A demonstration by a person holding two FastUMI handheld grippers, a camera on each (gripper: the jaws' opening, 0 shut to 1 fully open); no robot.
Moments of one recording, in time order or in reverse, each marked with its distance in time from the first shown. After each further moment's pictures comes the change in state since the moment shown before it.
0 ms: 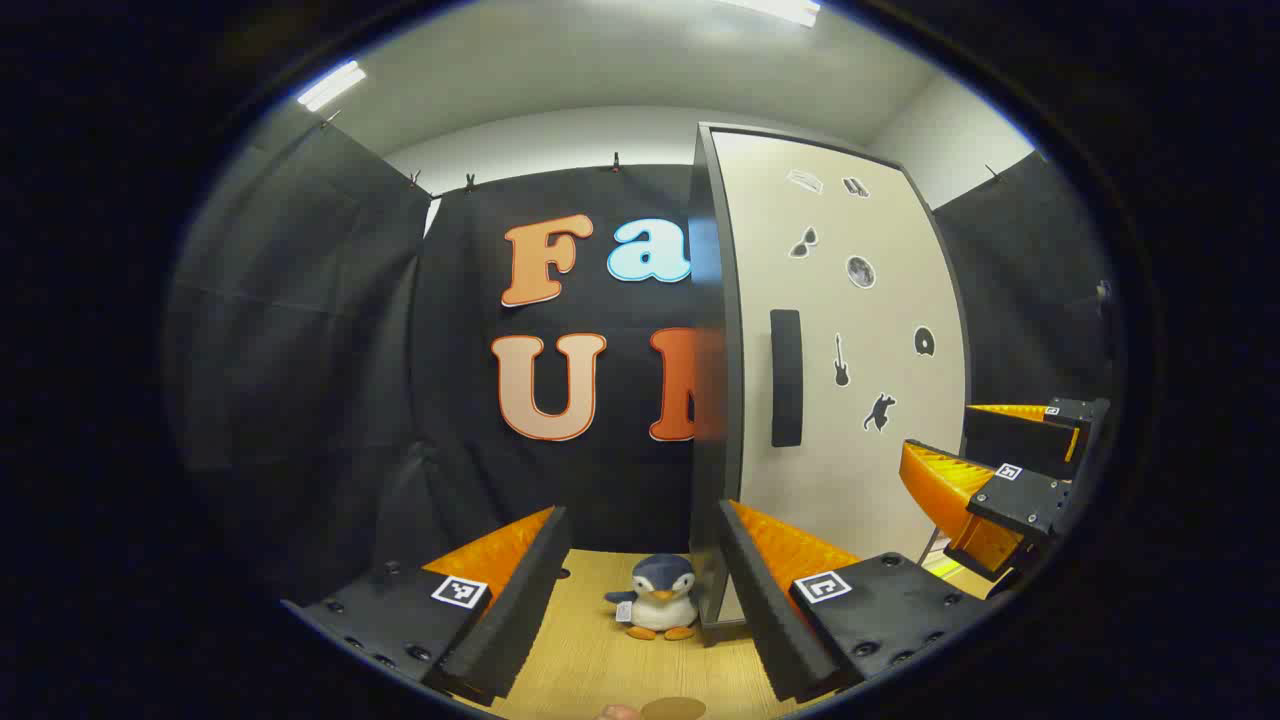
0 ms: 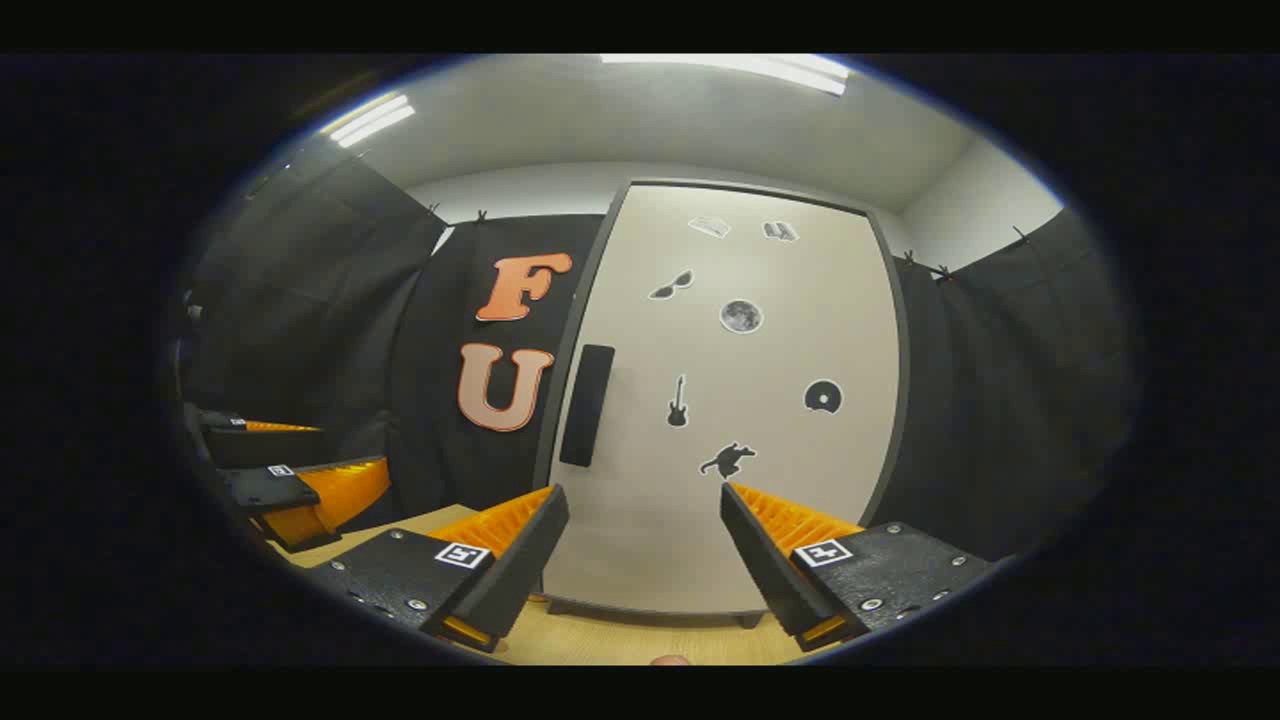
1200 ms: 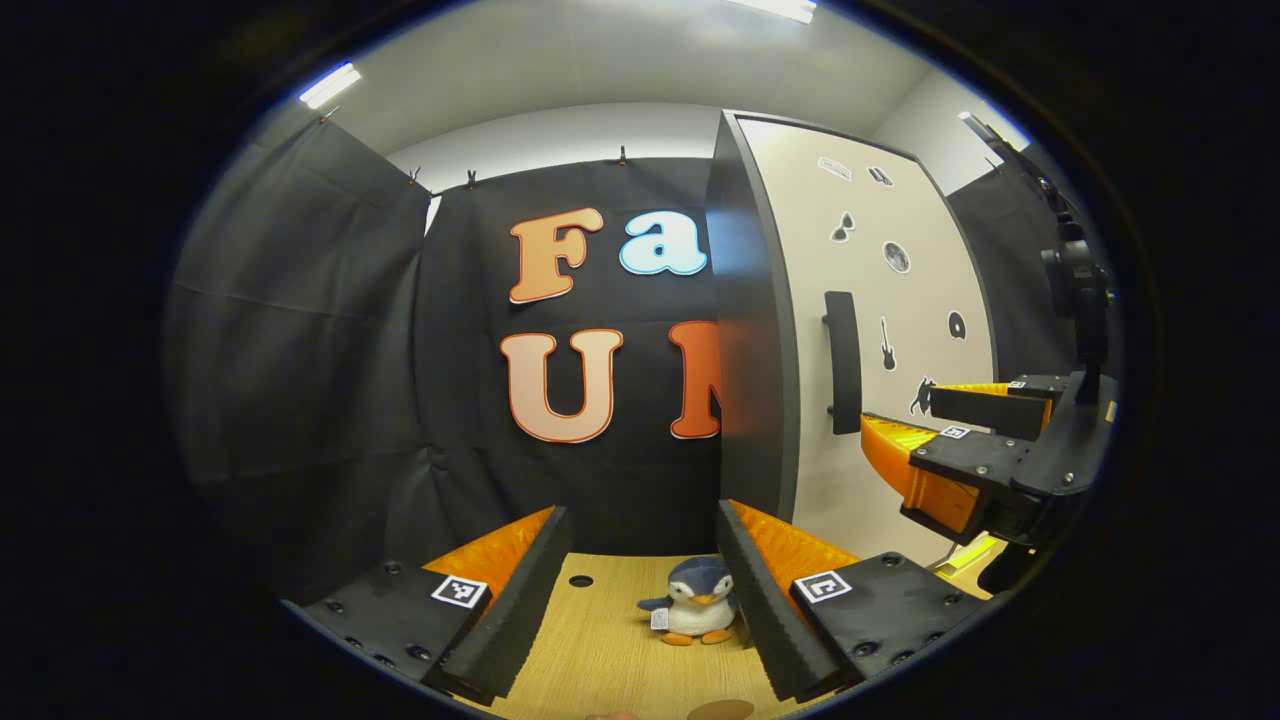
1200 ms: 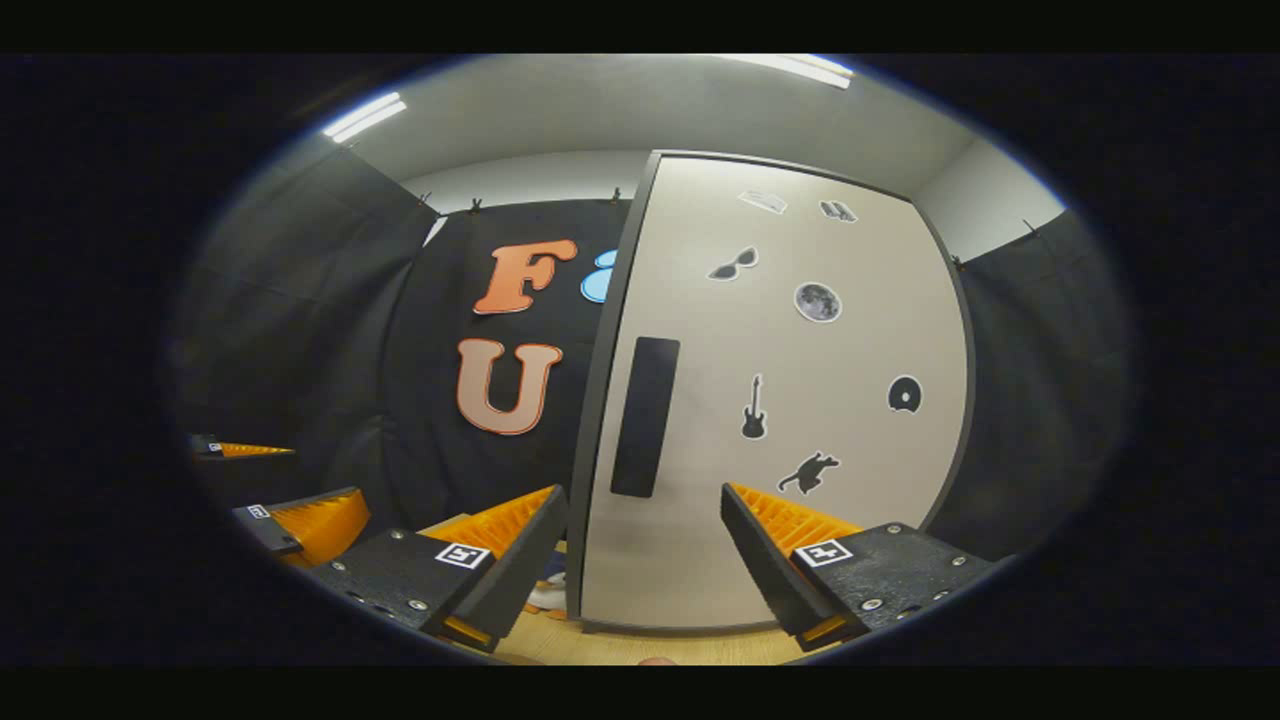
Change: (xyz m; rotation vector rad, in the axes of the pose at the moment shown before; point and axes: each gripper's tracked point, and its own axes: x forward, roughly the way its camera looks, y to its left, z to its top) left arm 0.033 0.051 -0.011 0.013 -0.010 0.001; right arm 0.084 0.053 0.009 0.013 0.019 -0.031
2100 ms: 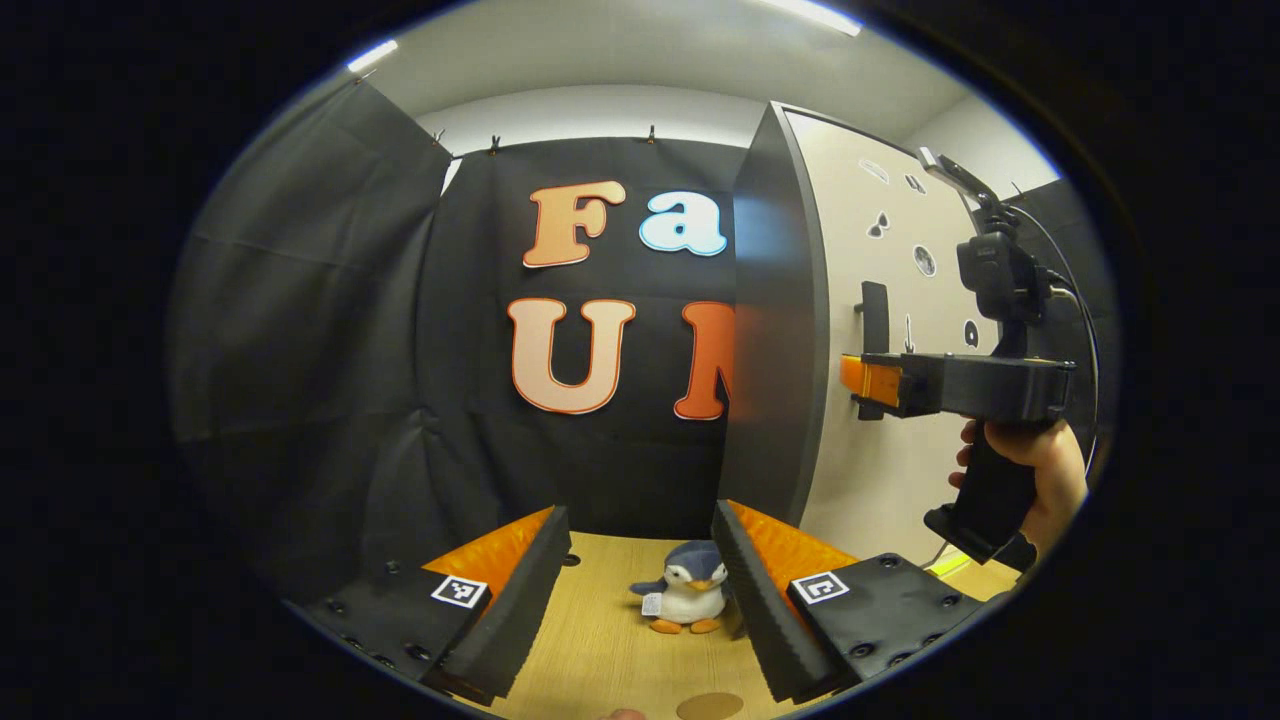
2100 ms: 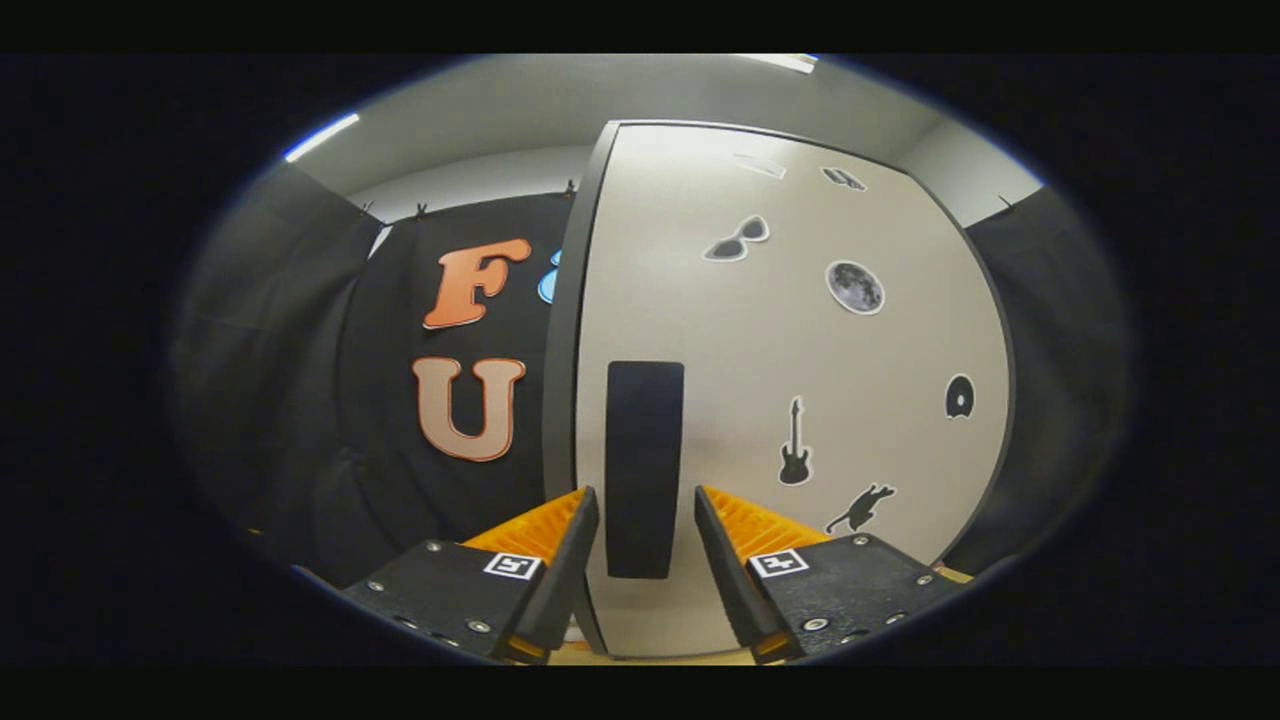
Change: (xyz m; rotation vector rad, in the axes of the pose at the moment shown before) left arm 0.002 0.021 -0.028 -0.085 0.067 -0.025; right arm 0.081 -0.005 0.014 0.143 0.036 -0.084
